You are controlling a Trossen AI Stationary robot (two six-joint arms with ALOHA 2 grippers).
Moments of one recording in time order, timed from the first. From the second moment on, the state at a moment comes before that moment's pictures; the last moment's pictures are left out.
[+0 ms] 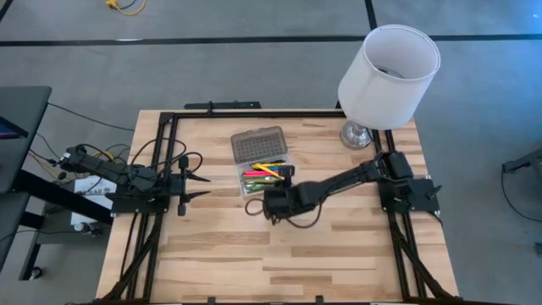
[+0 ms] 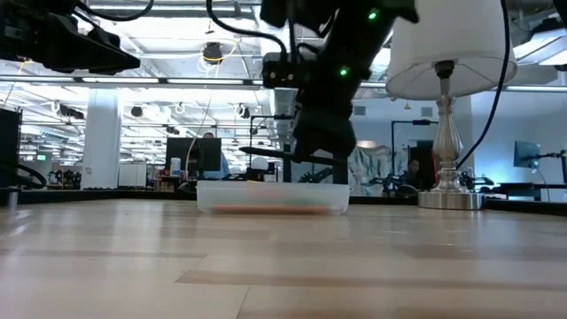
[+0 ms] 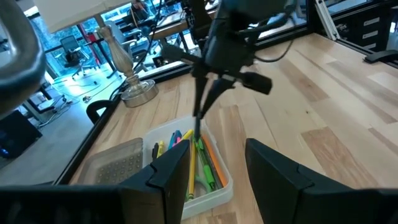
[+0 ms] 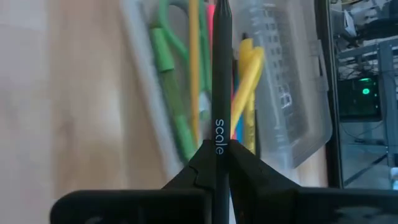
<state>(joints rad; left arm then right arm) -0.34 0.25 0.22 -0.16 -0.39 0.23 0.22 2.03 1.45 -0.66 0.68 -0.01</state>
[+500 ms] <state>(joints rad) -0.34 0.25 0.22 -0.17 -0.39 0.23 0.08 2.03 1.46 -0.59 0.64 -0.05</state>
